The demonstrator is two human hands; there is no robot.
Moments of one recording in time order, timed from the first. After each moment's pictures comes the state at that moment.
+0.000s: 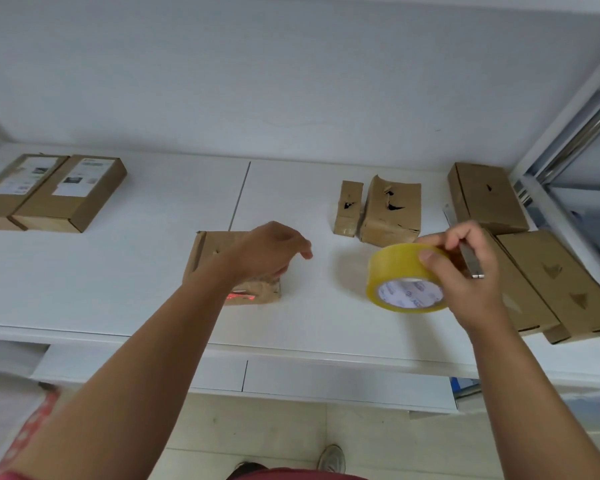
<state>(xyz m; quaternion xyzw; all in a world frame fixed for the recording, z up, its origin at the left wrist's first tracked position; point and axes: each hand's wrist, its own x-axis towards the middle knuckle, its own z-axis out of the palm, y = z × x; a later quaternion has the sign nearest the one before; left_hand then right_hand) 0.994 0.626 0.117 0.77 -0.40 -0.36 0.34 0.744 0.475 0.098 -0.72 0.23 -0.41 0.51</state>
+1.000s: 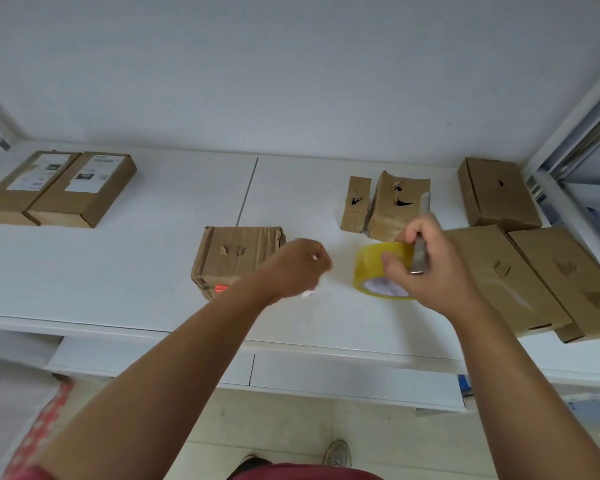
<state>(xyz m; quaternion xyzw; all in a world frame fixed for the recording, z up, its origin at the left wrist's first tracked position) 0.958 0.621 0.101 0.77 -0.37 -0.38 0.35 0.772 0.480 0.100 -0.87 0.20 -0.32 0.33</state>
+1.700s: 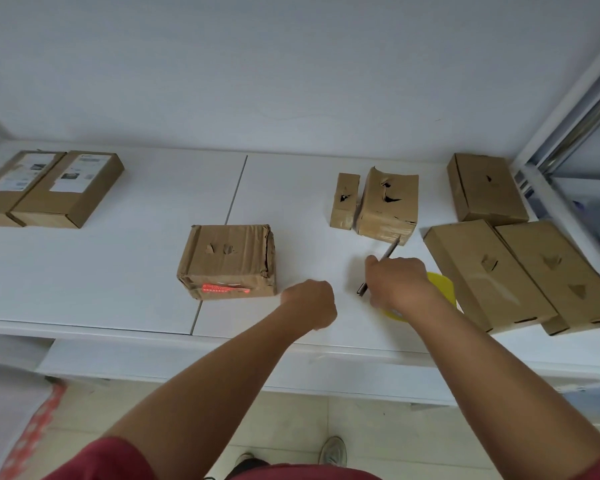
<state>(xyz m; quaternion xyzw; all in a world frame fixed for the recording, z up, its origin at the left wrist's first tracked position) 0.907 0.587 0.031 0.85 -0.43 -0.29 -0.02 0.809 0.476 0.067 -0.92 0.32 0.24 -0.07</state>
